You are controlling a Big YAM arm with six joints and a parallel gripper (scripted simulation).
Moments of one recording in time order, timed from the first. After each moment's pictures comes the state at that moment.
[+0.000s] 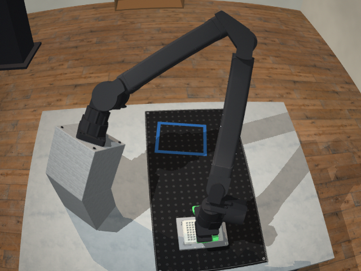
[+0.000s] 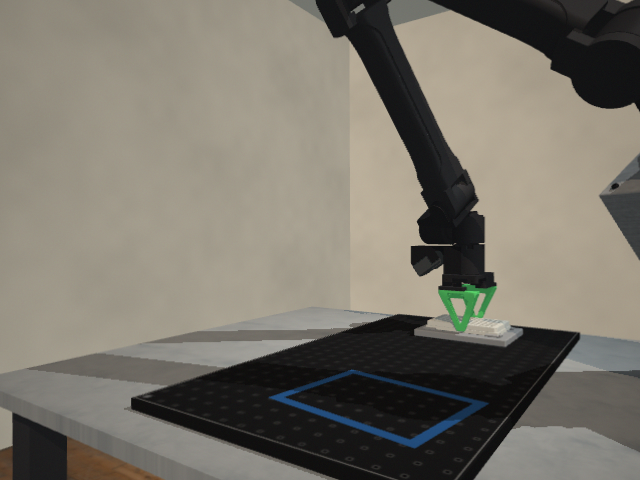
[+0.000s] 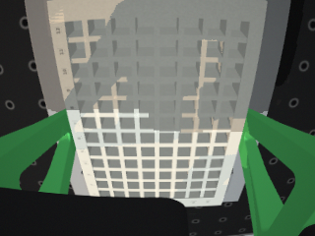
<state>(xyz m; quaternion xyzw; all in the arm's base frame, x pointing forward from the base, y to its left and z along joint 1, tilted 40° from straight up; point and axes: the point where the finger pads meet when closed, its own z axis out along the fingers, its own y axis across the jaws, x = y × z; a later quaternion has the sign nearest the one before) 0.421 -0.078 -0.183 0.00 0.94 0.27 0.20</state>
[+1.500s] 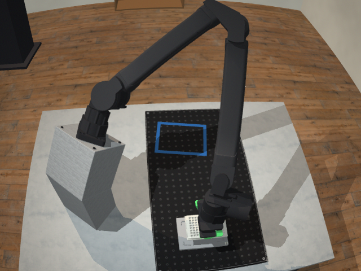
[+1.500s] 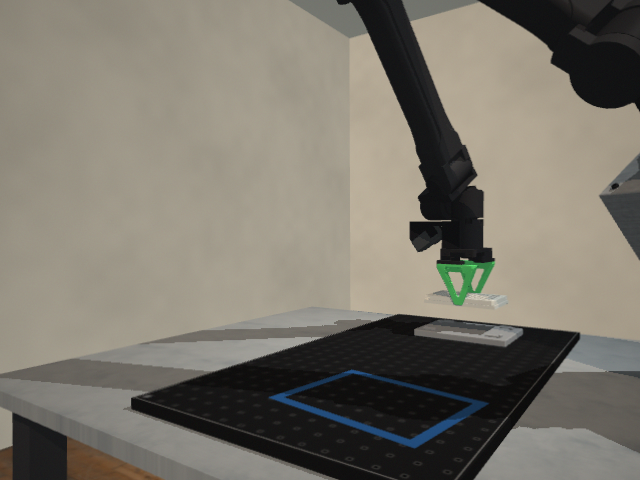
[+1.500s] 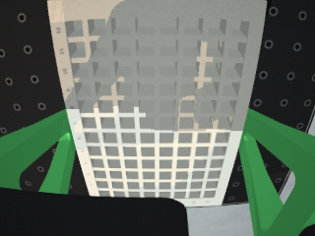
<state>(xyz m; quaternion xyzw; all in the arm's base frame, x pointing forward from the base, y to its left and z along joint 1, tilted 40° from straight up) 0.407 -0.104 -0.146 0.01 0.94 0.27 0.21</state>
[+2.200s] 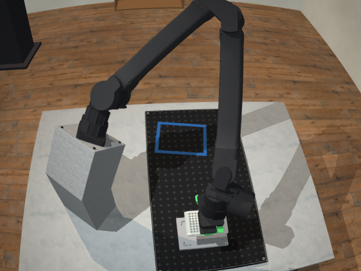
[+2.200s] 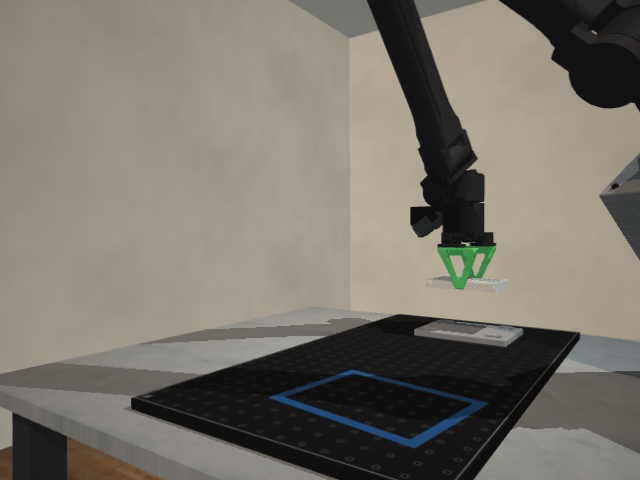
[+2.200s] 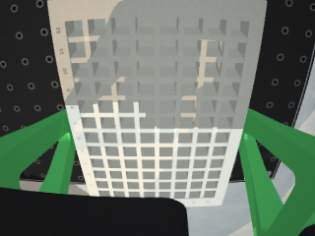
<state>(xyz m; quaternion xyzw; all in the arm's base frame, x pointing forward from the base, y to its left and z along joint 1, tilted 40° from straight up) 0.393 -0.117 -0.124 0.01 0.94 0.27 0.20</state>
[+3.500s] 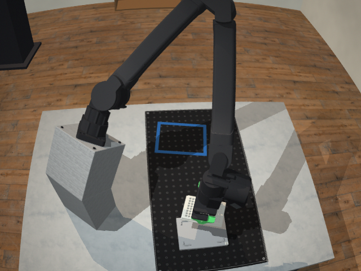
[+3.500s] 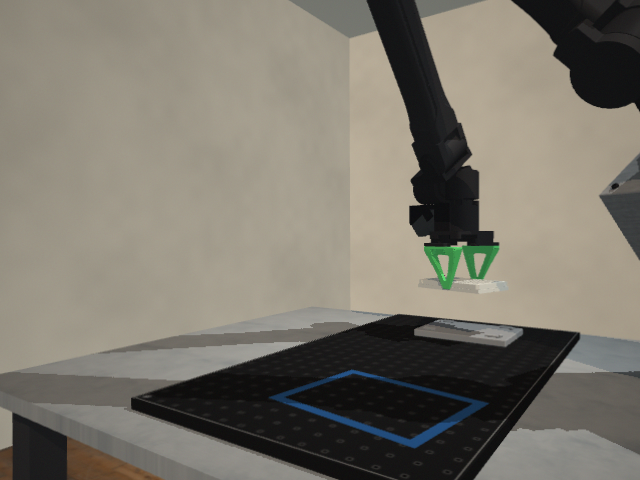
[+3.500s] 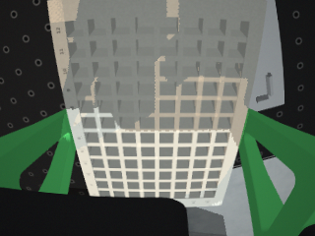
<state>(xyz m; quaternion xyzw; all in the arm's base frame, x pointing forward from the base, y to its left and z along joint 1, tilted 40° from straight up) 0.385 -0.083 -0.103 0.15 0.93 0.30 0.16</state>
